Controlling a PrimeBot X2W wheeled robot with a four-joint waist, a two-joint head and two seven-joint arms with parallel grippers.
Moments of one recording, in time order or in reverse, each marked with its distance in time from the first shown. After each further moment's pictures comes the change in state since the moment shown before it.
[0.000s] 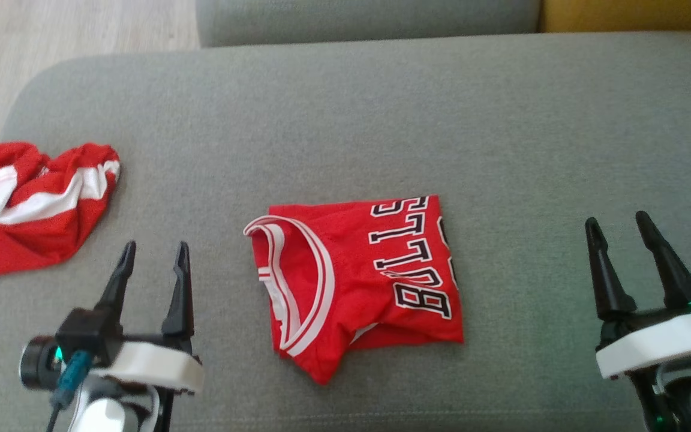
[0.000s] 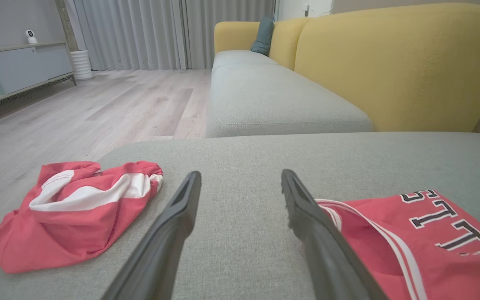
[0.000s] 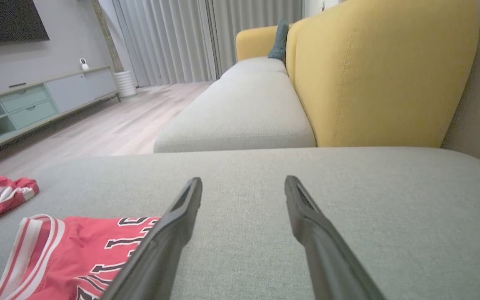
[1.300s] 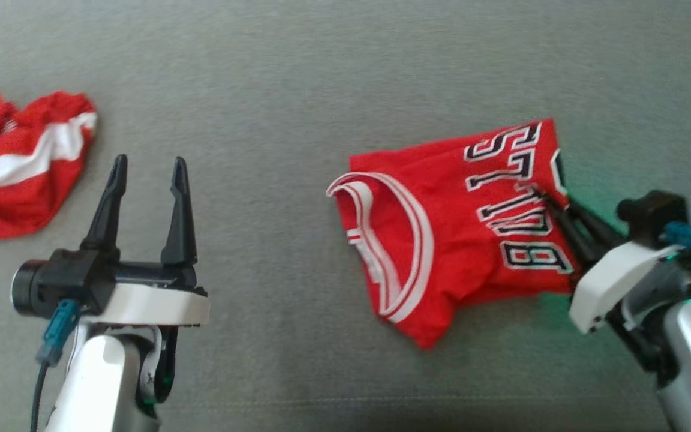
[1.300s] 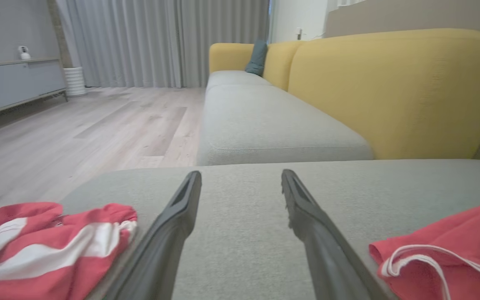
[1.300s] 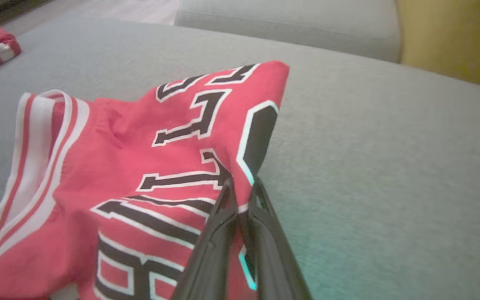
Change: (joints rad) left arm -0.176 -0.052 0.027 -0.034 0.038 -0.035 -0.041; right arm -0.272 -0.200 0.279 0.233 0.035 0.000 0.200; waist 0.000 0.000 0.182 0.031
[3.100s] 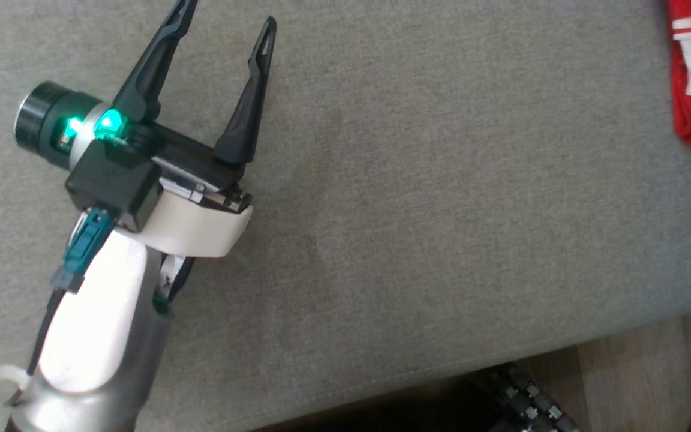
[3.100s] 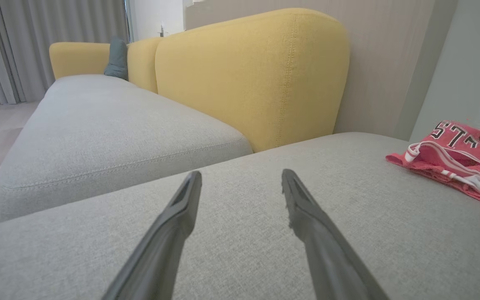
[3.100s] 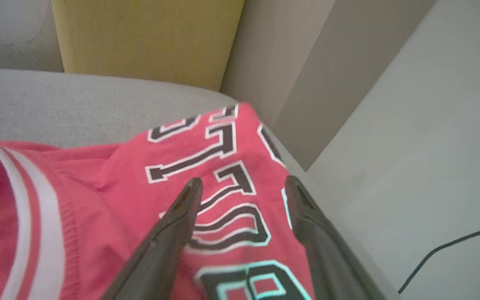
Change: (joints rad) left arm -0.354 0.044 -0.163 -0.084 0.109 -0.136 0.015; right arm -0.469 0.095 -0.744 0.387 -0.384 0.000 -0.318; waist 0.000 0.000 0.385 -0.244
